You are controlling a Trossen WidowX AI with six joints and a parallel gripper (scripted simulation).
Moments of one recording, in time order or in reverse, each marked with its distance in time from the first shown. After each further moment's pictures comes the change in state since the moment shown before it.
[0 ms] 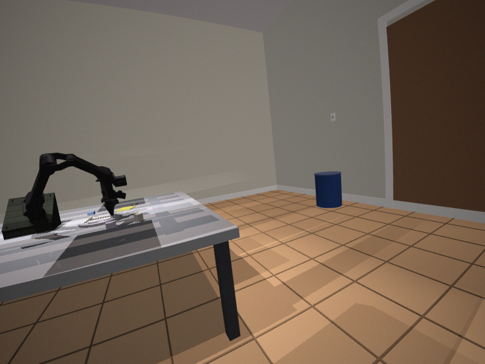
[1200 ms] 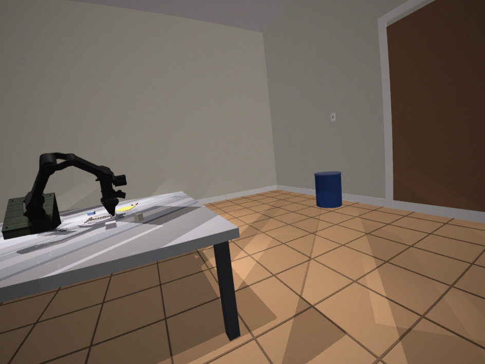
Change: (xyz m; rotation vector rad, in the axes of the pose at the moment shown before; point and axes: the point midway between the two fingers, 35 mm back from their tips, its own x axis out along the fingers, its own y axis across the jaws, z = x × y) arm -0.003 0.001 -0.001 -0.014 0.004 -0.001
